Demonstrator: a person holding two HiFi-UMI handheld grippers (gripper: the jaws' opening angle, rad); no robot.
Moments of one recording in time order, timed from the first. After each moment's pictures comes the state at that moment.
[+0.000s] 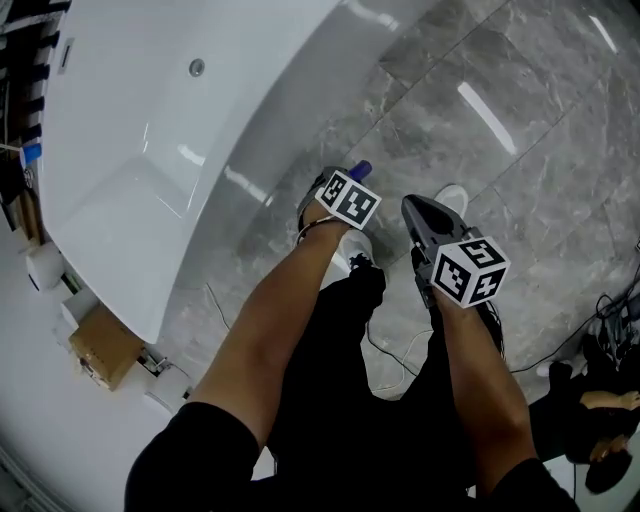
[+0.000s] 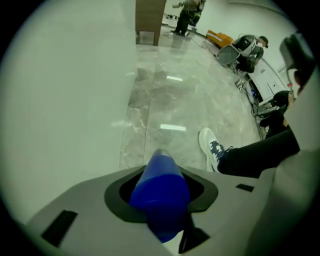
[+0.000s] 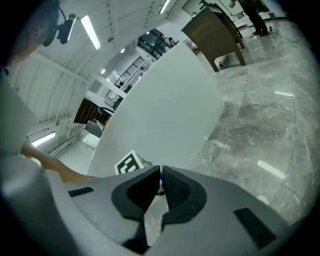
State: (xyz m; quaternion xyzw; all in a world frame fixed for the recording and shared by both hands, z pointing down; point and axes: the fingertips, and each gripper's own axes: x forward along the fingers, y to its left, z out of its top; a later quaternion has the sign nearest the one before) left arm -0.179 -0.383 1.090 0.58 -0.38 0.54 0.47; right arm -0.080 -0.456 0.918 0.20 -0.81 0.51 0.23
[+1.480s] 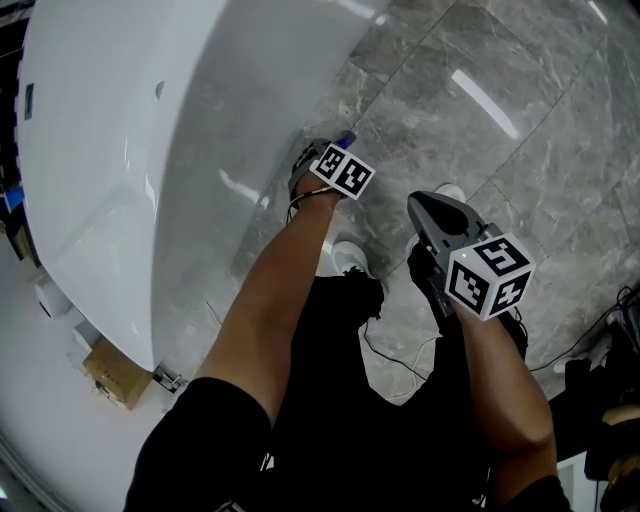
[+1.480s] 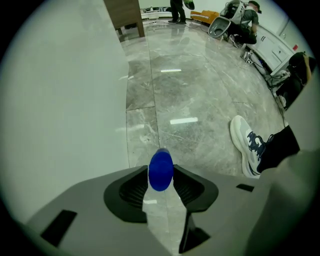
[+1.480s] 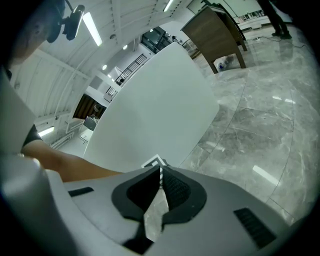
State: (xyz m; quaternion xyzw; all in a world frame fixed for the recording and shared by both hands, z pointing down) left arm -0.197 -0.450 1.206 0.57 -0.38 0.63 0.37; right arm -0.040 -0.495 0.953 0.20 -0.82 0.48 0.25
